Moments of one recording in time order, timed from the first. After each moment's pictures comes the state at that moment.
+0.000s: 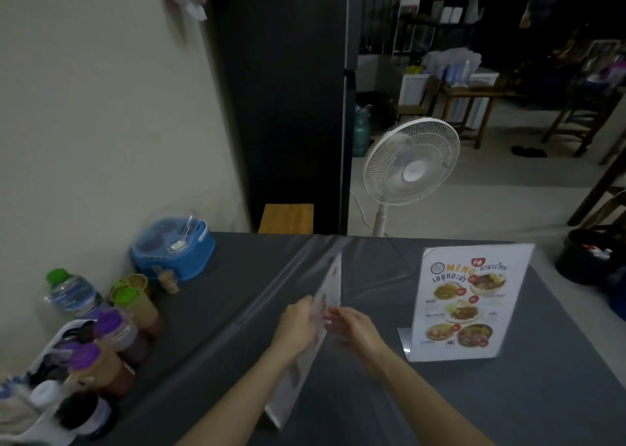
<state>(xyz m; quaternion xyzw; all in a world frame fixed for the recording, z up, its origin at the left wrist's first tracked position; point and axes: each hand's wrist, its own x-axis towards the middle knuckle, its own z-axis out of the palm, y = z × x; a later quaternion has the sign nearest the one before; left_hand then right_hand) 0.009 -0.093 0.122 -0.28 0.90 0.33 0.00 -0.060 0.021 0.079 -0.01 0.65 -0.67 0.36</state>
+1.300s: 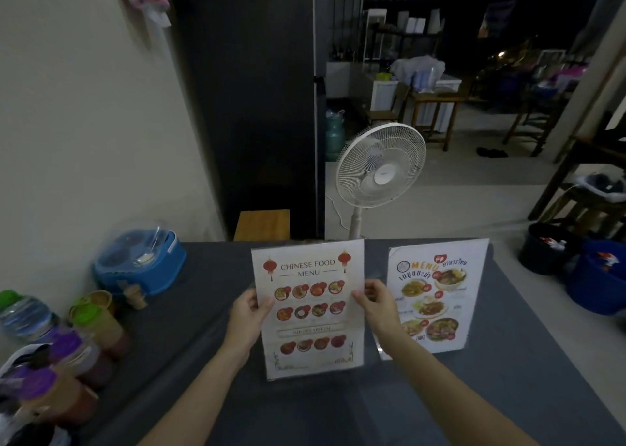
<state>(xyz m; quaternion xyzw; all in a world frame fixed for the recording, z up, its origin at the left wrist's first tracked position) 0.016 -0.116 0.125 -0.28 0.69 0.65 -0.17 -0.115 0.080 0.094 -0.05 0.76 -0.63 0.15</state>
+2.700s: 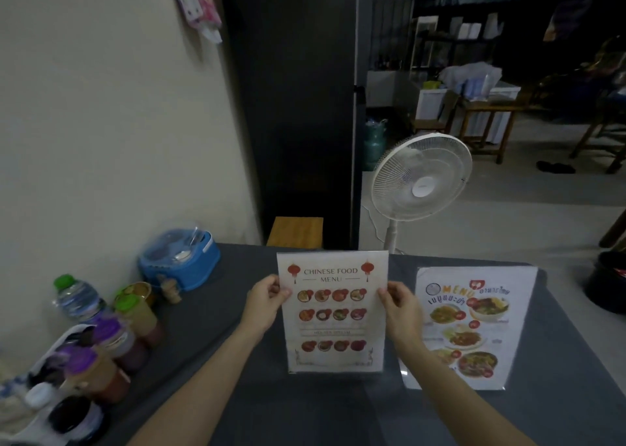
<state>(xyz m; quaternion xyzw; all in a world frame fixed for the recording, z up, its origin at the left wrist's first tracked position) -0.014 -0.148 0.124 -0.29 0.78 0.52 -0.18 -0.140 0.070 0.097 -0.11 0.77 -0.62 0.07</state>
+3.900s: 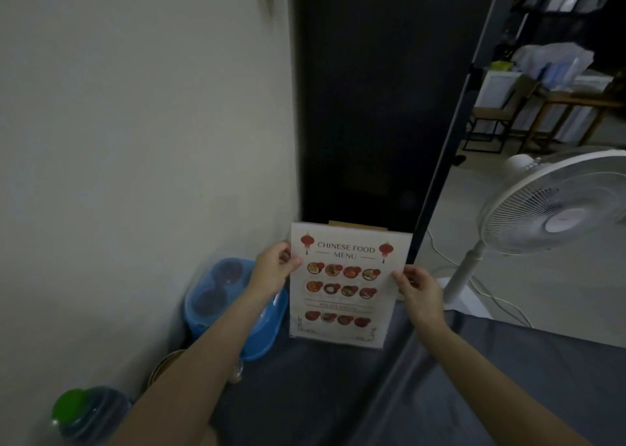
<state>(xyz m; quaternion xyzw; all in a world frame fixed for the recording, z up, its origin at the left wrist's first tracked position) -0.122 -0.528 0.107 -0.29 0.80 0.49 -0.18 -0.251 -0.296 0.089 -0.13 0.75 -0.63 0.13</state>
